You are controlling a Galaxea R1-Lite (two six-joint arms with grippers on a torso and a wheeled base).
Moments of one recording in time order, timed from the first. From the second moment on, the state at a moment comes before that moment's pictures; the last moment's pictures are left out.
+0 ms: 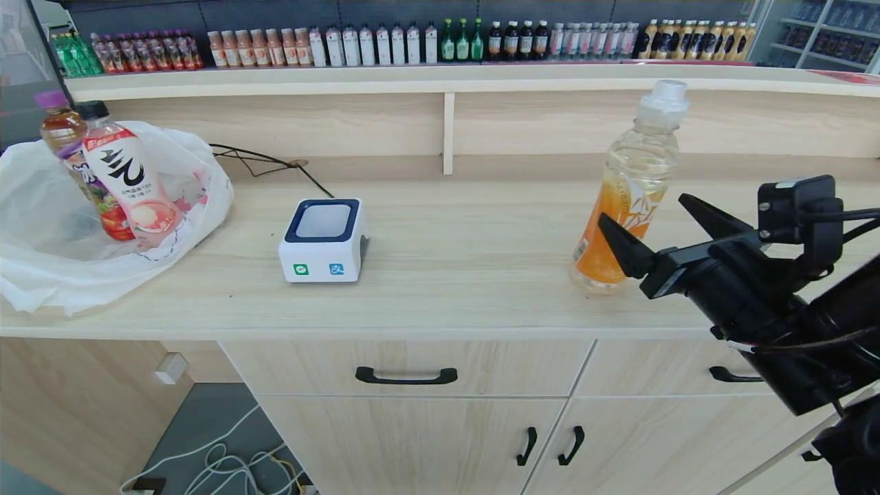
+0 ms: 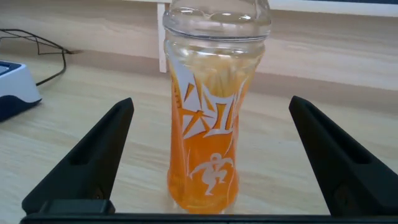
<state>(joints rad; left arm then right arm) 0.00 0.00 0.00 0.00 0.00 0.00 0.44 1.68 -0.45 -1.57 -0.14 -0.16</state>
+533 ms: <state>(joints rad) 0.00 0.00 0.00 0.00 0.00 0.00 0.43 1.79 -0.60 -1.57 -0.14 -0.16</state>
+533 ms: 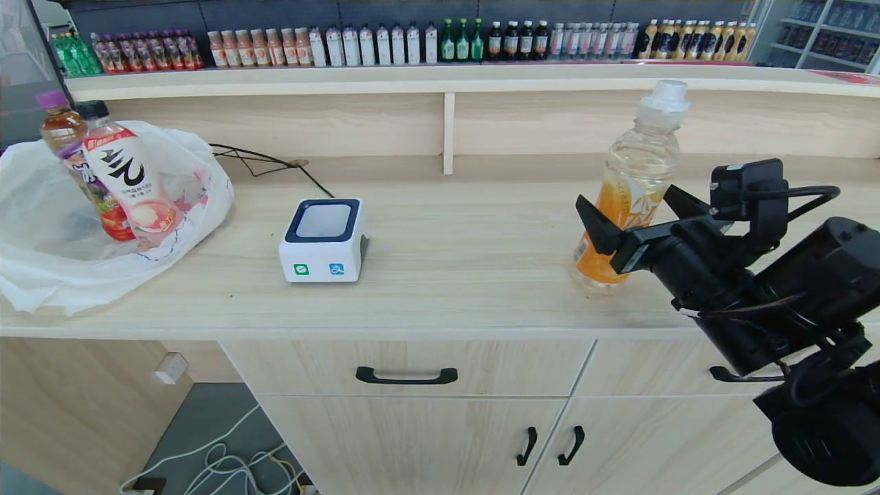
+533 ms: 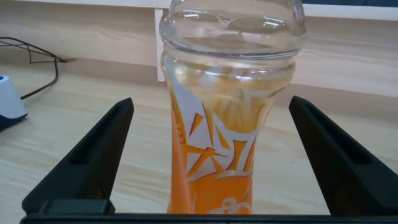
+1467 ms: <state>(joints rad) 0.00 0.00 0.00 0.00 0.00 0.00 0.41 1.88 -0.73 -1.57 -0.14 -0.15</state>
